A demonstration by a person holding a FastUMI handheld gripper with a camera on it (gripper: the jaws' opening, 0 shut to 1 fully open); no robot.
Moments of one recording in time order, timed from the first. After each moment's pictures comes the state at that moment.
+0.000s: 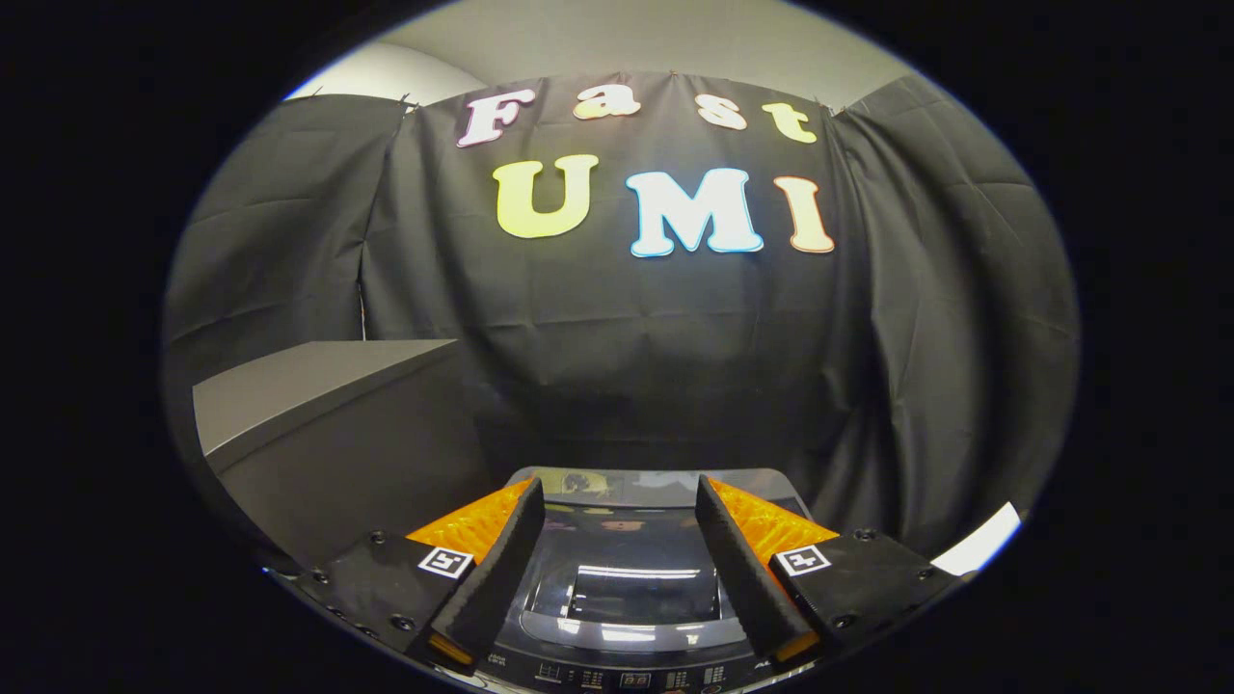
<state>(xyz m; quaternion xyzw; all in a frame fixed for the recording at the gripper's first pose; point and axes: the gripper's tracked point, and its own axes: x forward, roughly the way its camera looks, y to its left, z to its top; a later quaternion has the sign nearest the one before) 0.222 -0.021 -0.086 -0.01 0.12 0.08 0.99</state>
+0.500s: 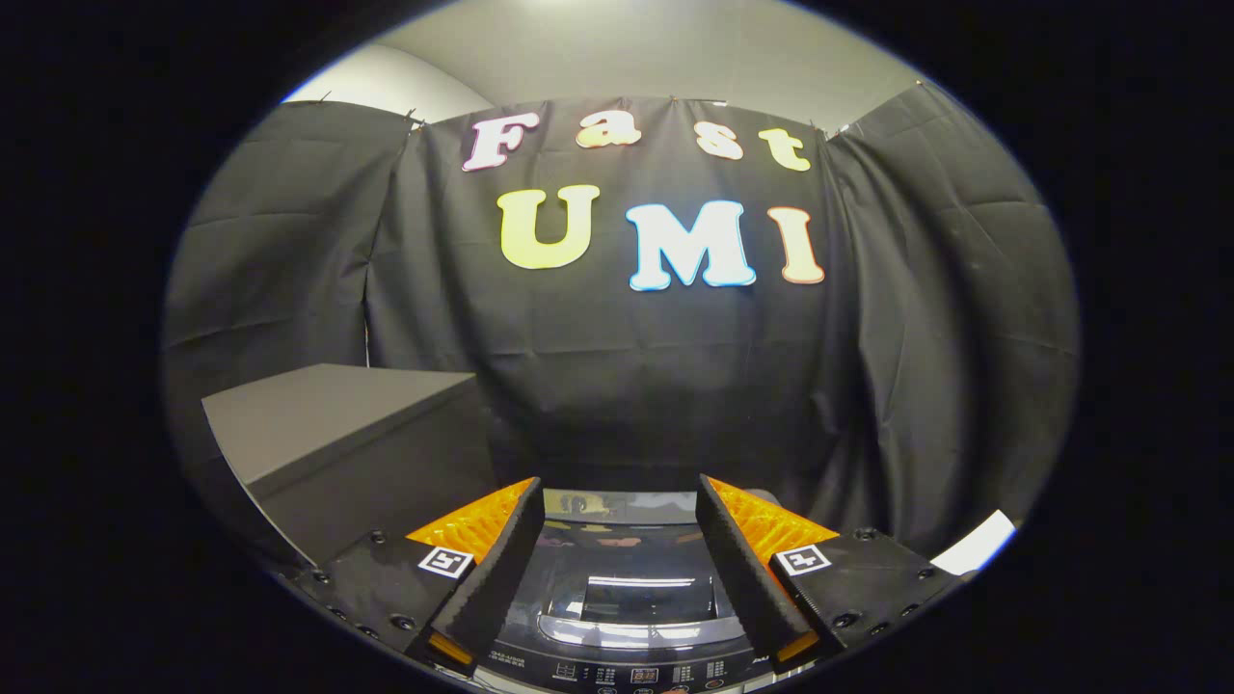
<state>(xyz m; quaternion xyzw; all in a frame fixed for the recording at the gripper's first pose) 0.187 -0.017 -0.026 -0.01 0.05 0.07 1.00</state>
